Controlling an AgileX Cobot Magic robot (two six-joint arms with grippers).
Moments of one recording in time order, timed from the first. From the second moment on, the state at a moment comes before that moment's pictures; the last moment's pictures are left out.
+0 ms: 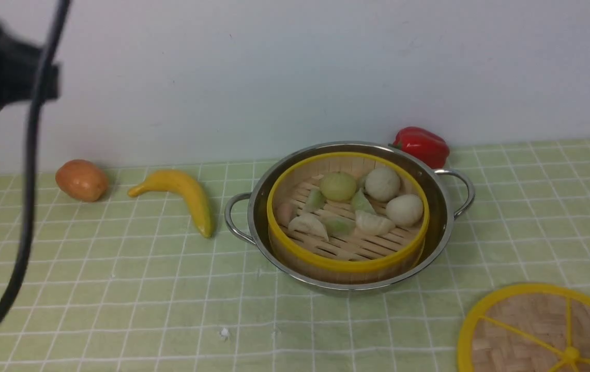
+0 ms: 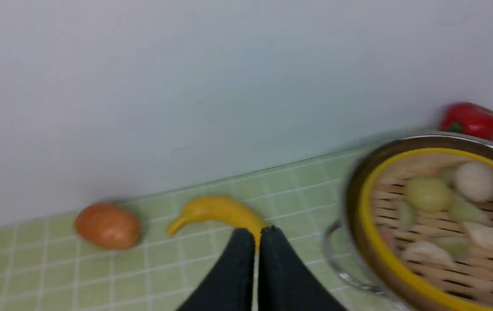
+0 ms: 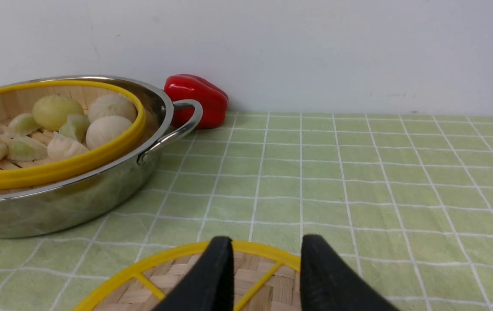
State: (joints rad) right arm 0.08 0.00 0.01 -0.03 0.34 0.15; left arm -0.07 0.91 -1.00 0.04 0.62 0.01
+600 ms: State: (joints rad) right arm 0.08 0.00 0.01 -0.03 0.34 0.15; left arm 0.15 0.04 0.01 -0.01 0.21 0.03
